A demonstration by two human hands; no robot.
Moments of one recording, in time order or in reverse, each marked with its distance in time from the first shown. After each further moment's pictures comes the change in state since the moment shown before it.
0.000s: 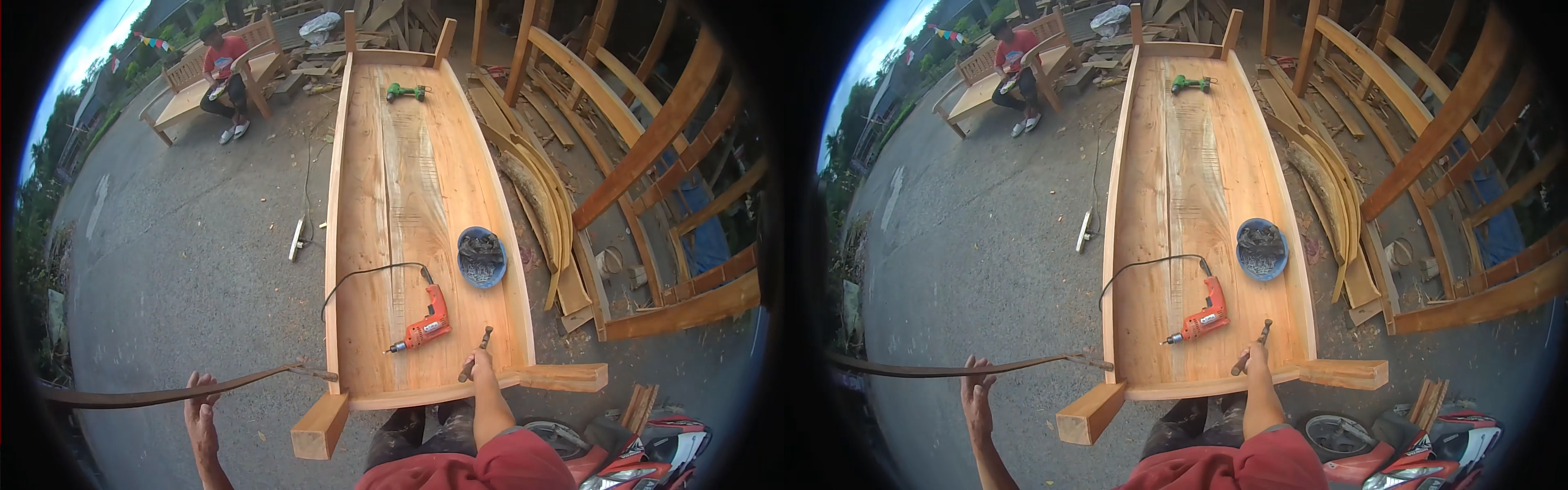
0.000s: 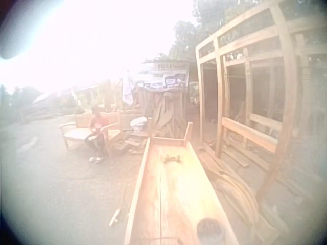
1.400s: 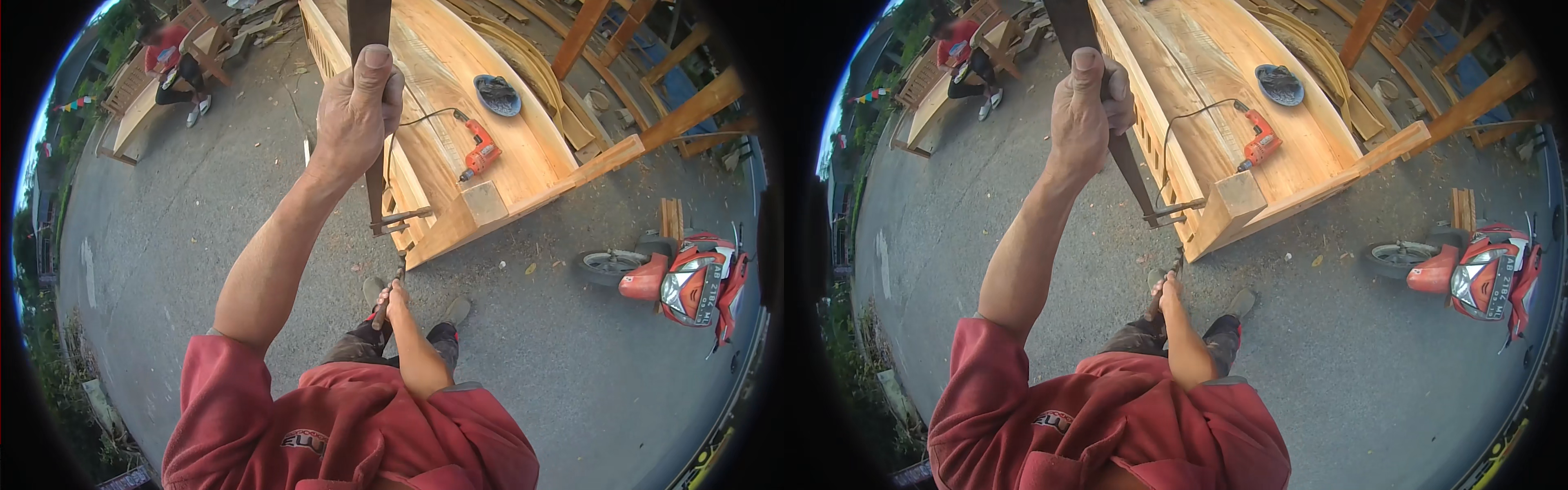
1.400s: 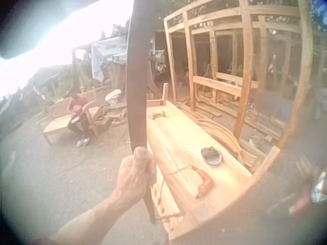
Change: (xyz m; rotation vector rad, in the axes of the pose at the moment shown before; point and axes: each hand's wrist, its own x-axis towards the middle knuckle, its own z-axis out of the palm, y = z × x) left_hand 0.076 0.093 0.014 -0.549 -0.879 0.549; right_hand -0.230 0.590 0.142 0.421 -0.242 0.148
